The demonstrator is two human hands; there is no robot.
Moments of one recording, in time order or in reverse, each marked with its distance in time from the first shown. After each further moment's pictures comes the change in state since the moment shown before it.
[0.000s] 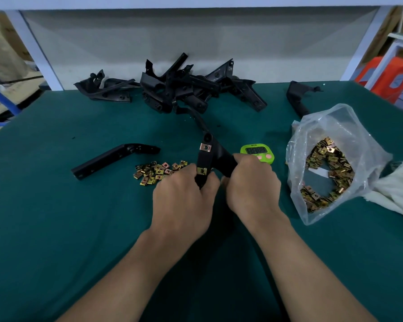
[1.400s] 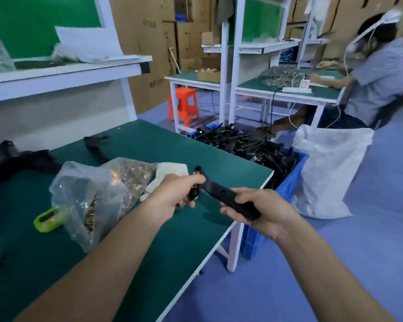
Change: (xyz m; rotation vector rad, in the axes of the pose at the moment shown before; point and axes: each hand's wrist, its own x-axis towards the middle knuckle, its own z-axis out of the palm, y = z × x) left_hand -0.068 0.293 0.147 -0.453 -1.061 -0.104; right_hand -0.181 0.248 -0.273 1.409 0.212 0.833
